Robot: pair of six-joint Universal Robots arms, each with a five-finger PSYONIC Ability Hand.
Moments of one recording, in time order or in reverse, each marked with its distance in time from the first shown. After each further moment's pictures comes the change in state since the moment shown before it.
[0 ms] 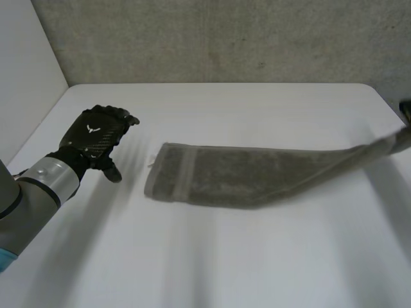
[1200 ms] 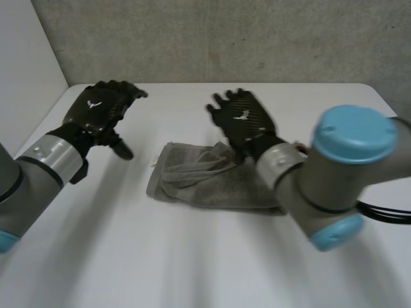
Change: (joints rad) left arm -0.055 0.008 0.114 -0.008 -0.002 -0.217; right arm 0.809 0.186 -0.131 -0.143 0.277 0.261; left_hand 0.000 -0.002 0.000 0.000 0.000; right_hand -1.037 -1.024 0.000 0.000 -1.090
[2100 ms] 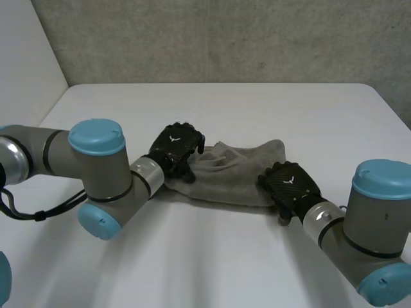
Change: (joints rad) left arm -0.273 -0.560 0.439 -0.072 -0.131 0.010; right arm -0.196 -0.023 0.390 -0.006 -0.031 0.017; left_hand 0.388 0.408 0.000 0.000 0.416; right_hand 0.230 0.238 0.000 0.000 0.252
